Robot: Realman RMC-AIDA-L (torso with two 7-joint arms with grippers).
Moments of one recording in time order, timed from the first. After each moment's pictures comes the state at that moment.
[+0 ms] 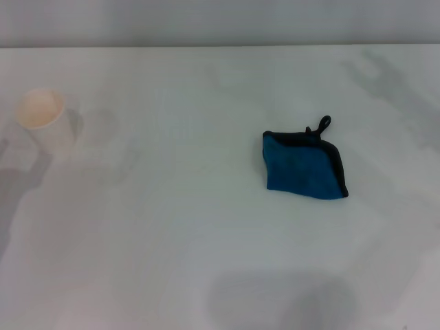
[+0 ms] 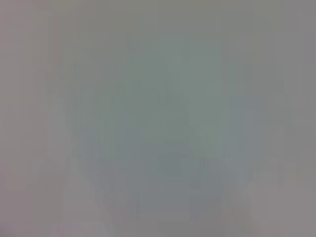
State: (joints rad) left arm -0.30 -2.08 0.75 0.01 0.76 1.51 -0.74; right arm 0.52 2.02 -0.87 -0.50 -0.99 -1.27 1.39
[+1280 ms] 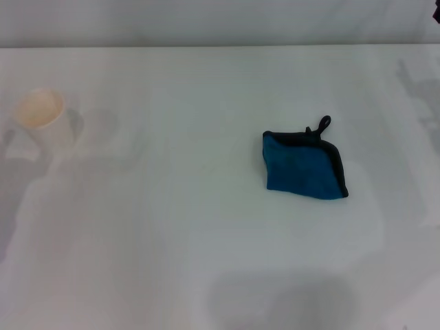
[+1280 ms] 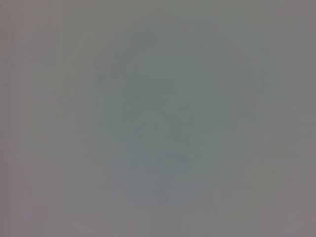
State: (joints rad) left arm -0.34 -2.08 0.75 0.01 0.74 1.48 -0.74; right arm 0.58 2.03 -0.86 -0.15 -0.54 -0.96 0.35
